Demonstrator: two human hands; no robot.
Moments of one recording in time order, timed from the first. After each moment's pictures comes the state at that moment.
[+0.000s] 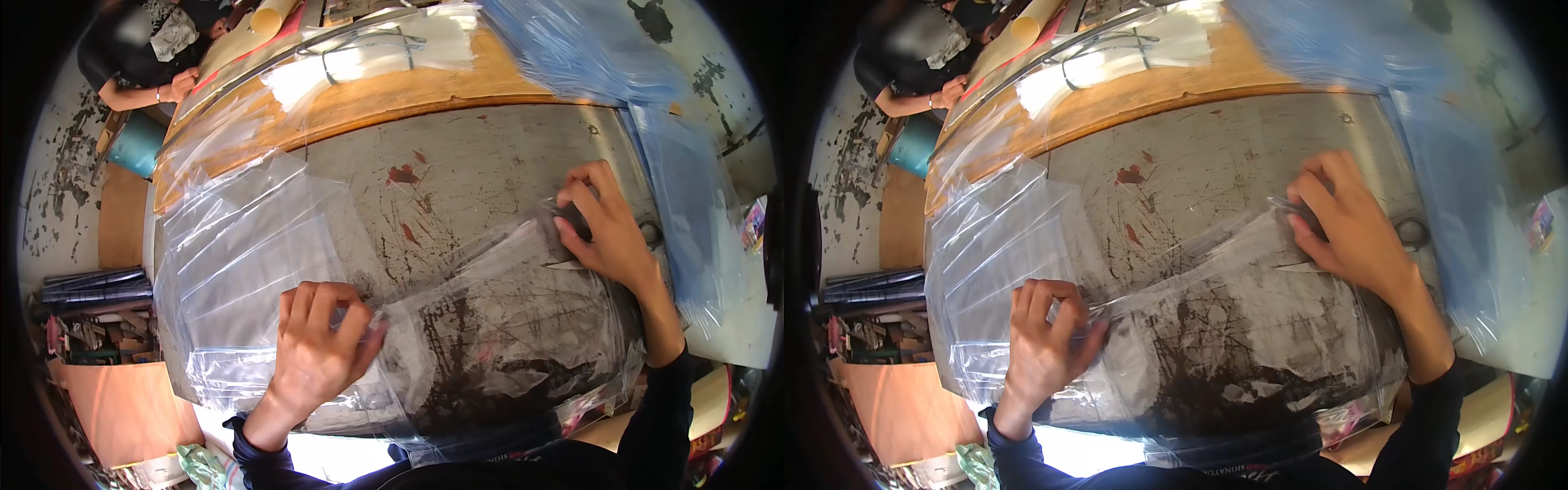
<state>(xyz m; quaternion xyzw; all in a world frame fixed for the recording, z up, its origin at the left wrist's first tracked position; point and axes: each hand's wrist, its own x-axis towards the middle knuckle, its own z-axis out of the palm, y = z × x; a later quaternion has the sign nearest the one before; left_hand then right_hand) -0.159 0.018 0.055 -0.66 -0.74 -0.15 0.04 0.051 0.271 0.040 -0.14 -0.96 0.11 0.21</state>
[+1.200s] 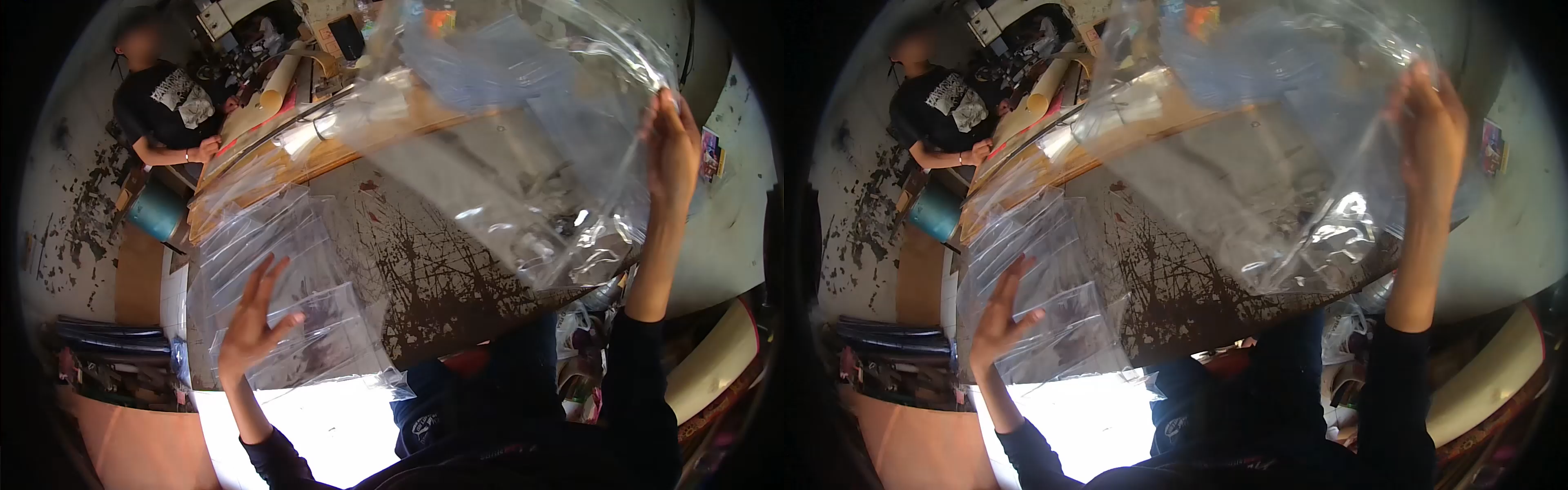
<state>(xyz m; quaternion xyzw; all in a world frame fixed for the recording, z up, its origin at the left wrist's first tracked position) -0.190 -0.064 0.099 -0.61 -0.77 -0.15 -0.09 0.190 0.283 0.128 -0.23 -0.52 0.43 0.70</state>
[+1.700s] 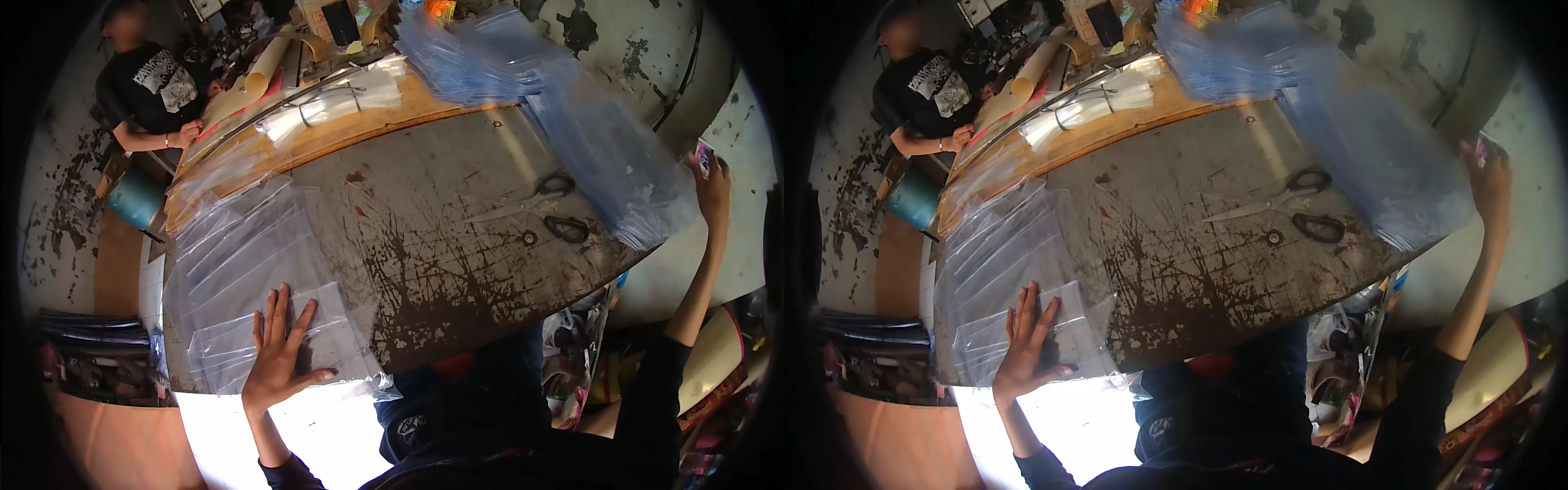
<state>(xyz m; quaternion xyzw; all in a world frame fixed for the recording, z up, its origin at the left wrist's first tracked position) -0.166 -0.090 0.031 -0.63 -0.77 -0.07 -0.12 0.348 0.342 0.113 -0.62 -0.71 -0.23 0.26</state>
